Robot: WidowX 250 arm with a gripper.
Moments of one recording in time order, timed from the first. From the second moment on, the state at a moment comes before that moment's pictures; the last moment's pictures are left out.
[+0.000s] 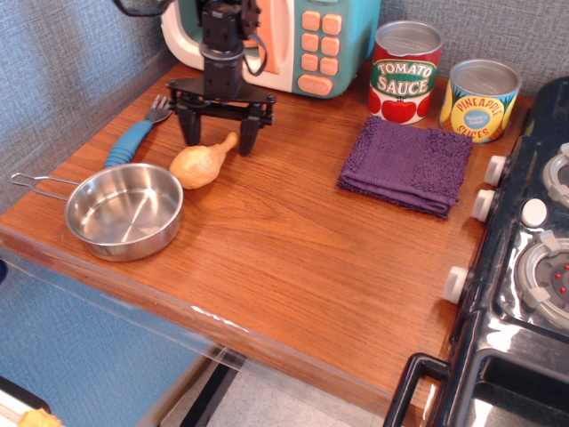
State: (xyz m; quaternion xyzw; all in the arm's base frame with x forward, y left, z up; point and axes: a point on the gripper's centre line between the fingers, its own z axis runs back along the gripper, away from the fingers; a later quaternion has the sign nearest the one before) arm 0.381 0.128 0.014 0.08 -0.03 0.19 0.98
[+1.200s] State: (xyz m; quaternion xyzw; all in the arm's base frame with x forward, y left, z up) arm 0.369 0.132 0.011 0.04 -0.02 0.23 0.97
